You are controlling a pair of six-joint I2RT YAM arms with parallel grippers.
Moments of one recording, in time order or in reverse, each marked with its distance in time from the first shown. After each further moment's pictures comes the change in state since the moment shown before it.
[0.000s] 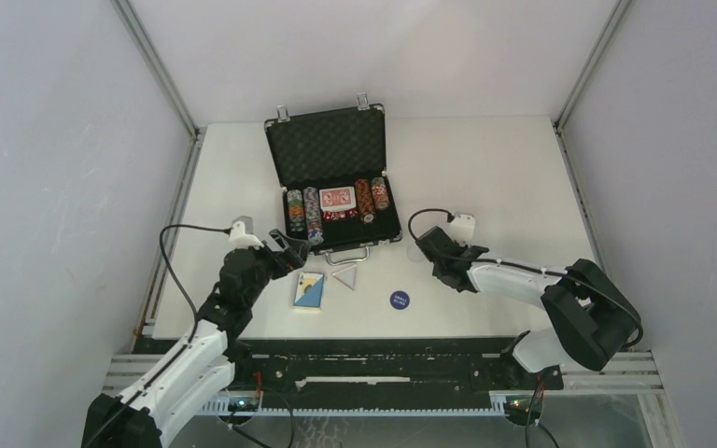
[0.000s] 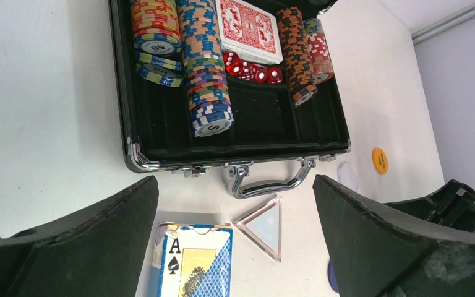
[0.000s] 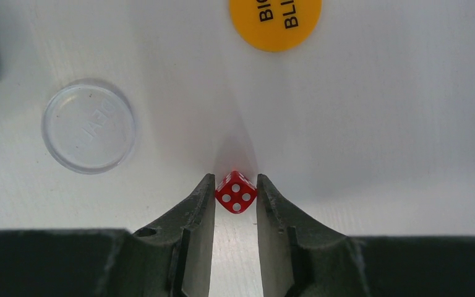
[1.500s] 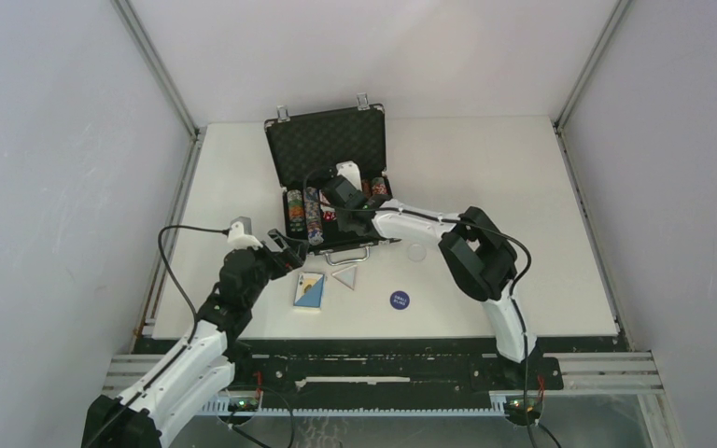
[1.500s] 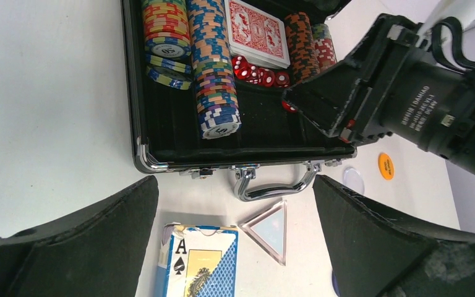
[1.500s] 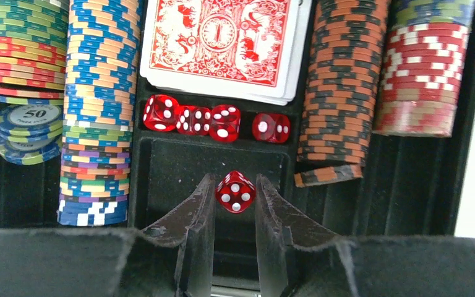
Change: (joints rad) left arm 0.000 -0.008 0.000 -0.011 -0.028 0.002; right arm 0.170 0.682 0.947 0.010 -0.166 -0.329
